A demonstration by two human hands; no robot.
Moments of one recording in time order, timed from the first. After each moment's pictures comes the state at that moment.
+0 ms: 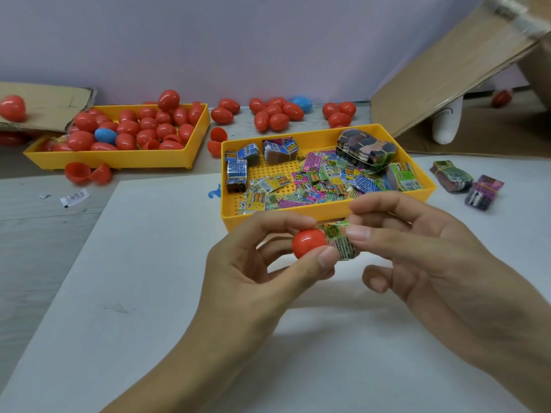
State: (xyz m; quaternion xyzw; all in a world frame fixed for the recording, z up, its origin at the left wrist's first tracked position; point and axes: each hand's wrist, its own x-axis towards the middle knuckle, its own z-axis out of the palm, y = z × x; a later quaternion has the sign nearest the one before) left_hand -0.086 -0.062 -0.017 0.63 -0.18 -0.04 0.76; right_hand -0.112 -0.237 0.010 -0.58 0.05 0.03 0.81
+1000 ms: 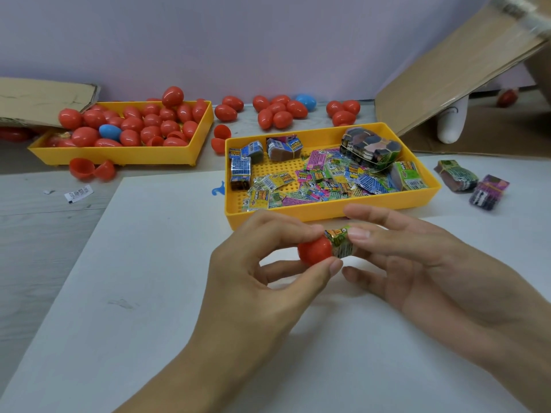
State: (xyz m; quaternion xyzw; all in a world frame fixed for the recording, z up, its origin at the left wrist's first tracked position) left_hand -0.087 -0.060 -0.023 0.70 -0.24 0.07 0.67; right_hand -0.109 -0.236 0.004 -0.51 0.13 0.11 0.84
